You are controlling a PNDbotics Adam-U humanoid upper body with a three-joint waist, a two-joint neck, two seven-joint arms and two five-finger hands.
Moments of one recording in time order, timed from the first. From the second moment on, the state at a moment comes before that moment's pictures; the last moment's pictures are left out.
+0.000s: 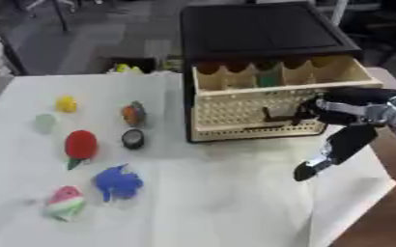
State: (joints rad) left arm -0.23 0.24 0.08 -1.99 0.44 -0.48 -0.12; right arm -0.35 -1.01 0.16 -1.80 0.44 0.05 0.68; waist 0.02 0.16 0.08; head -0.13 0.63
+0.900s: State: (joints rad) left arm -0.23 0.24 0.09 -1.99 0.44 -0.48 -0.12; right arm -0.30 -1.01 0.14 -1.82 0.43 0.05 0.67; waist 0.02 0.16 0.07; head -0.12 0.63
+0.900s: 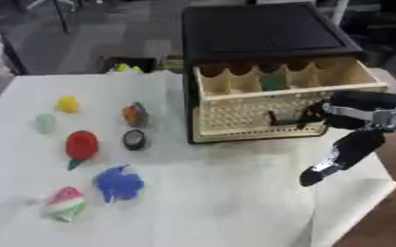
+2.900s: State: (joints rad) left arm -0.23 0.25 0.09 -1.99 0.44 -0.49 -0.12; right arm -0.26 -1.03 0.13 -1.87 0.39 0.06 0.66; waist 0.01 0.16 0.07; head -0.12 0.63
